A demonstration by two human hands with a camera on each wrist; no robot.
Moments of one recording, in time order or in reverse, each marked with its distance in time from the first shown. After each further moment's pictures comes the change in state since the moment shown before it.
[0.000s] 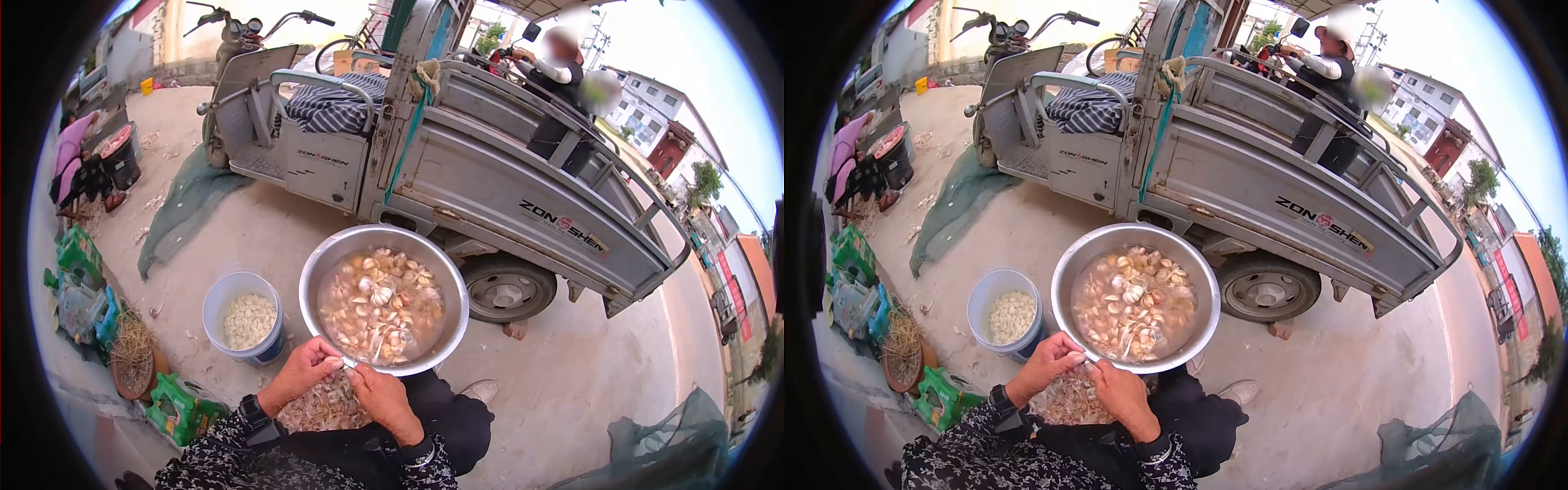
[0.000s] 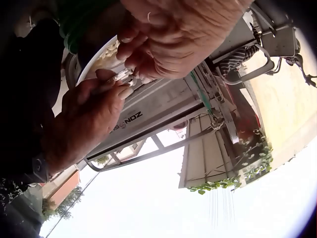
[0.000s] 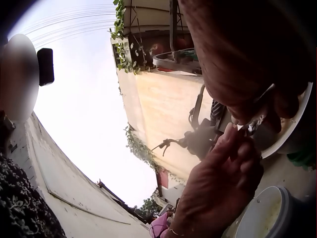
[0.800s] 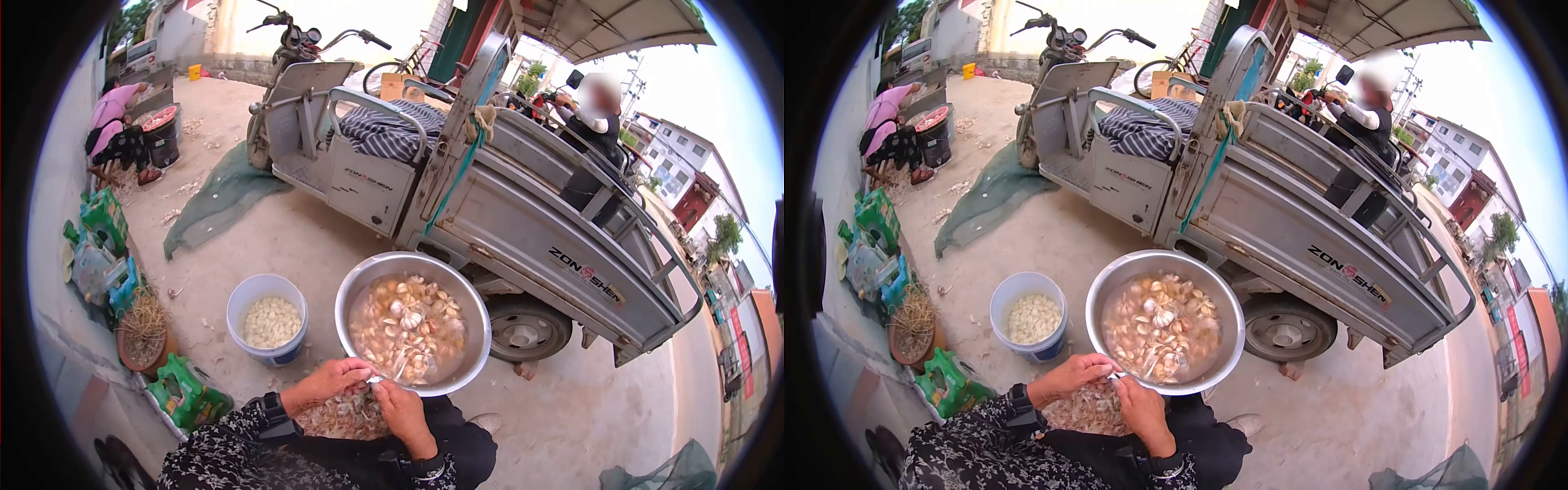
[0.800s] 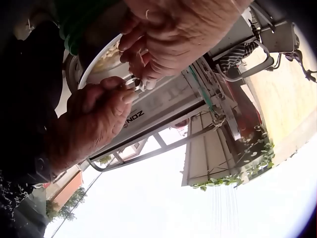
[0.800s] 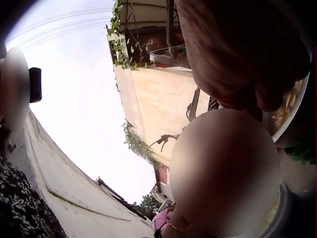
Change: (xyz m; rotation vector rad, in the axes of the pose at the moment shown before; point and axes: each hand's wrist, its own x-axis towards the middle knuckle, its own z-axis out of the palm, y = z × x) left_hand -0.002 -0.003 -0.005 -0.006 -0.082 -0.095; right_hand 0.000 0.006 0.010 0.114 0.114 -0.189
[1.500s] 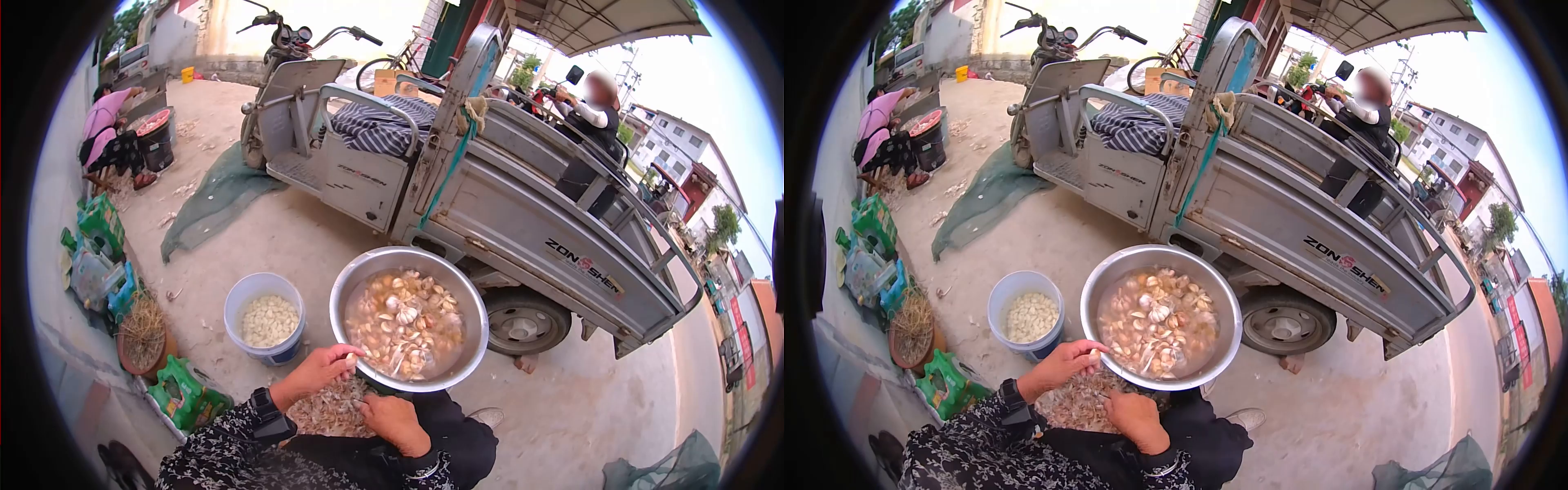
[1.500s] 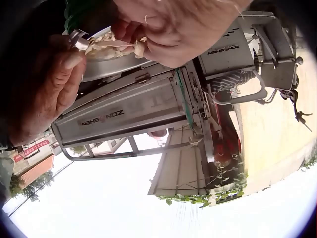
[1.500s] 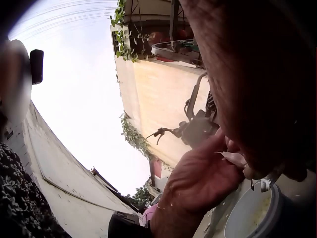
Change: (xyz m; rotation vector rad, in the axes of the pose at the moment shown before) left_hand 0.002 0.005 -0.014 -0.043 0.066 0.002; right_hand -0.005 -0.010 0.000 -0.382 -0.469 0.130
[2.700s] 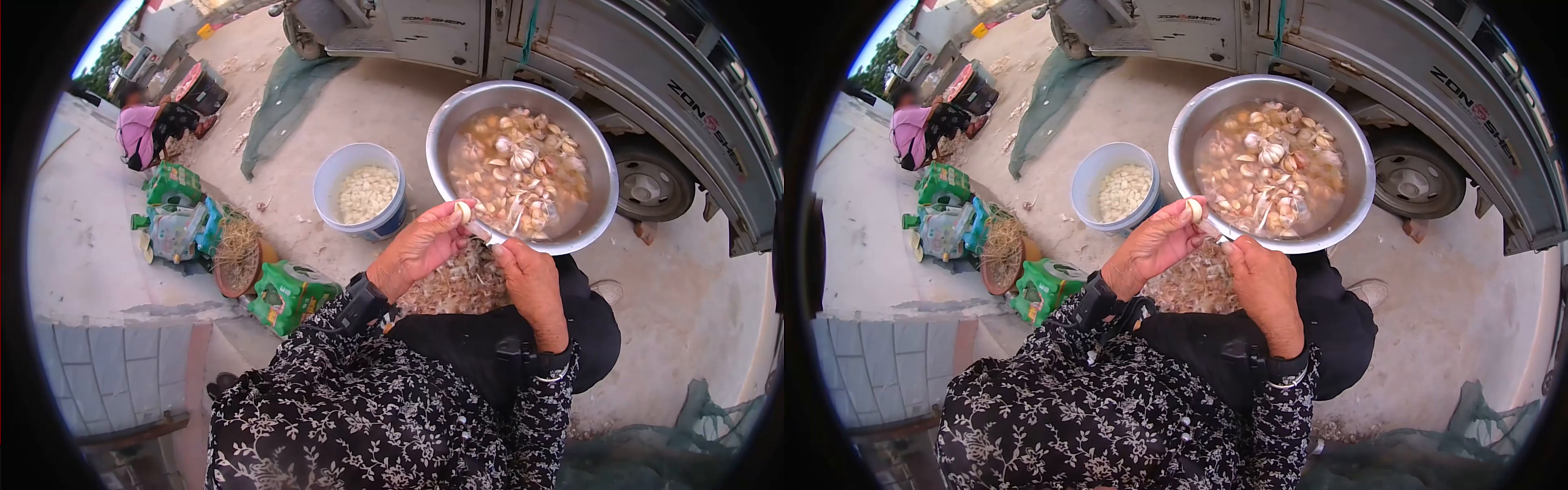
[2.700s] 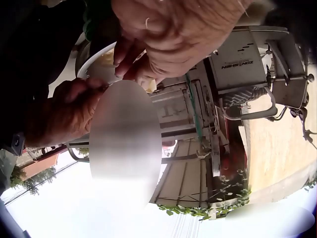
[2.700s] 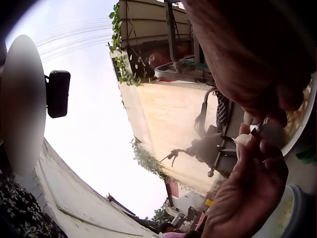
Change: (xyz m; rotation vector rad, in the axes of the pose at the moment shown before) left_hand 0.013 -0.027 0.004 -0.652 -0.051 -0.063; right_hand -0.008 0.008 -0.019 0.440 0.403 0.044
